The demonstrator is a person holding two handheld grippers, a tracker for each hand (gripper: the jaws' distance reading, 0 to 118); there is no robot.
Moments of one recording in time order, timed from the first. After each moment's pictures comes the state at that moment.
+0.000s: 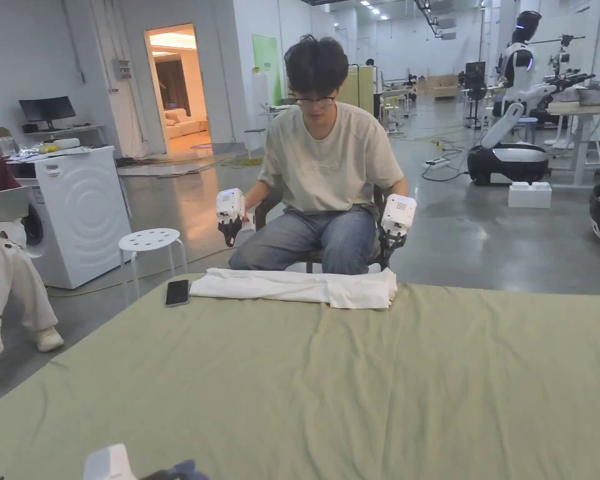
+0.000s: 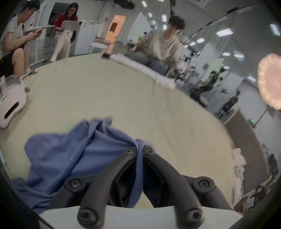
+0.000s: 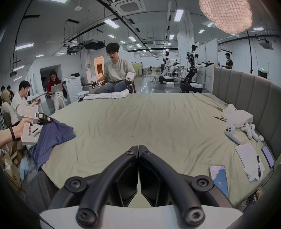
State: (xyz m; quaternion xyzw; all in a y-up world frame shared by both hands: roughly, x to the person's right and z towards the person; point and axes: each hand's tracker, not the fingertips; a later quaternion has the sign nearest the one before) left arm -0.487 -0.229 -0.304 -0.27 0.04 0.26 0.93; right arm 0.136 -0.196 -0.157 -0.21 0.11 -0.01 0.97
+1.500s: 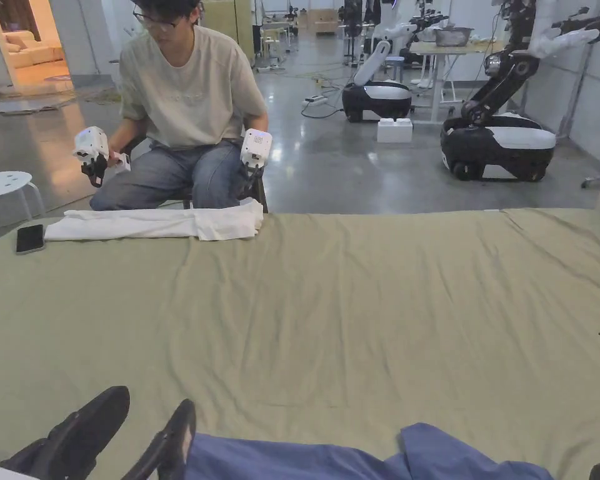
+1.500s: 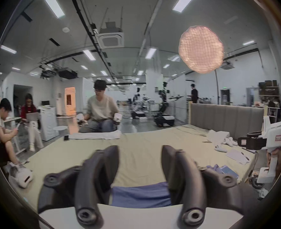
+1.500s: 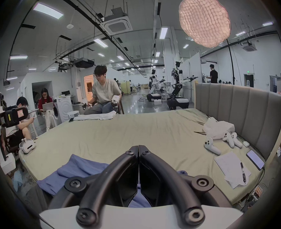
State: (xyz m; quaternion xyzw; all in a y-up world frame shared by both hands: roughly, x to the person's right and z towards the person) left arm -0.225 -0.116 -0.095 -0.02 -0.06 -0.01 1.00; right arm 0.184 -0.159 -0.113 -0.12 0.05 -0.03 0.99
